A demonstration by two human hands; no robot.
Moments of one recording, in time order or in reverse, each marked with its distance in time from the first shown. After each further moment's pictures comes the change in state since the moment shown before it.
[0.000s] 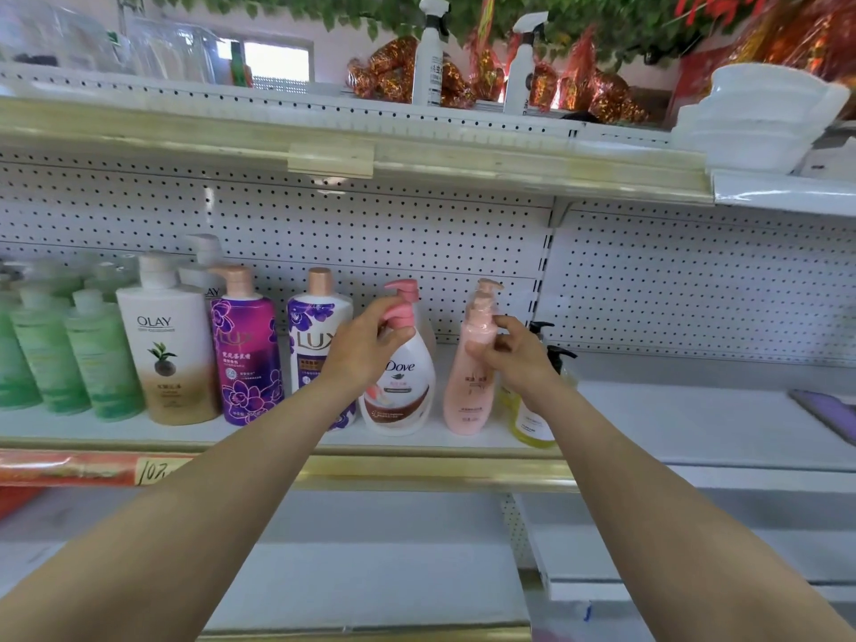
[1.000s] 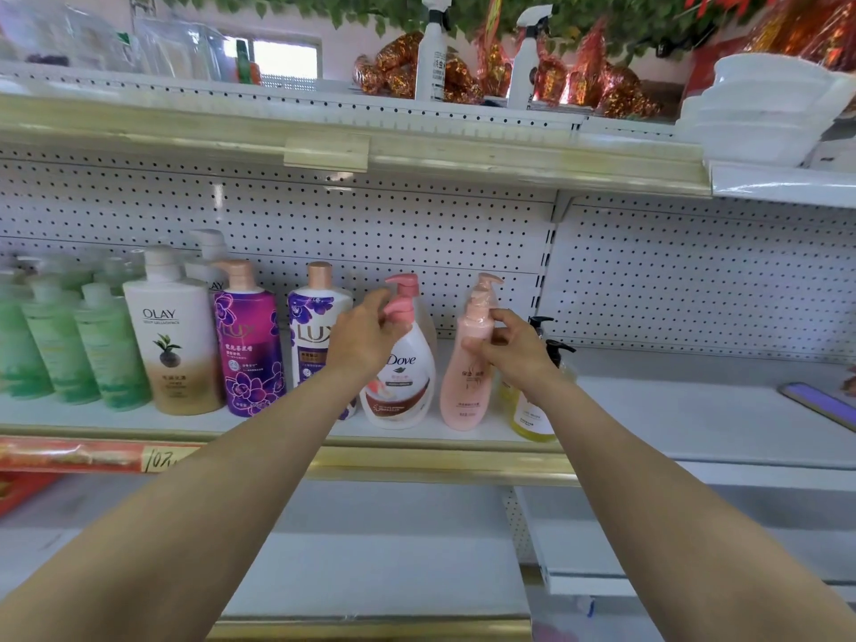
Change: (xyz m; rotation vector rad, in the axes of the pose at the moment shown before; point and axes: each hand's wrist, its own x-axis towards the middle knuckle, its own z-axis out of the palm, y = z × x) left_hand 0.004 0.010 0.006 0.152 0.064 -0.114; right_hand 0.003 0.002 -0.002 -0.071 -0.017 -0.033
